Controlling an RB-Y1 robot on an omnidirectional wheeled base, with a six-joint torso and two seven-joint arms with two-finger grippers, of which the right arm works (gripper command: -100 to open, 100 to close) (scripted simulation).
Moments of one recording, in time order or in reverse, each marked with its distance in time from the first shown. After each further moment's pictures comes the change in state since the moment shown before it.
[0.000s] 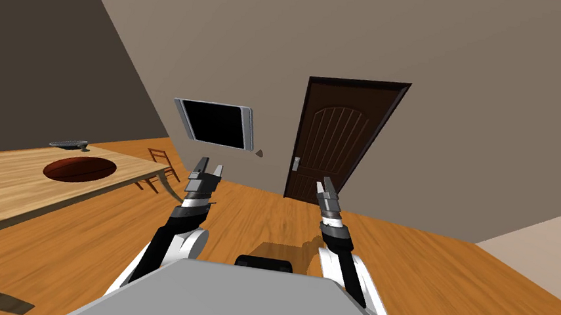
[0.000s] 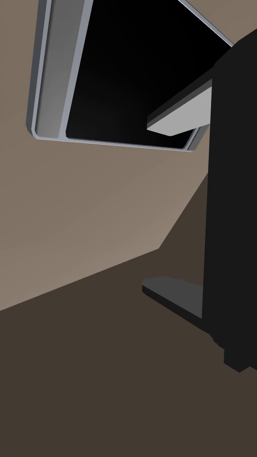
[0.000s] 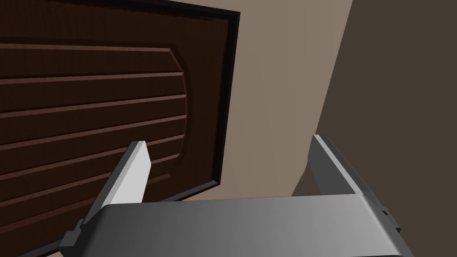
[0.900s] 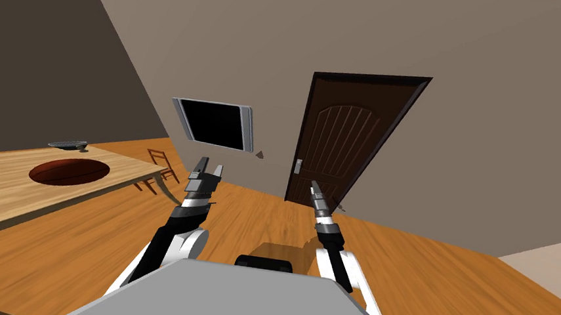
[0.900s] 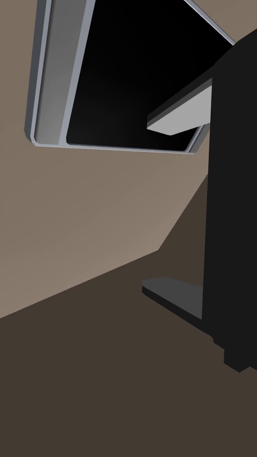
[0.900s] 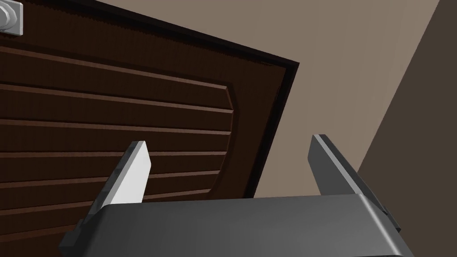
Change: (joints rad) arm -0.023 -0.023 0.009 0.087 0.247 0.108 -0.094
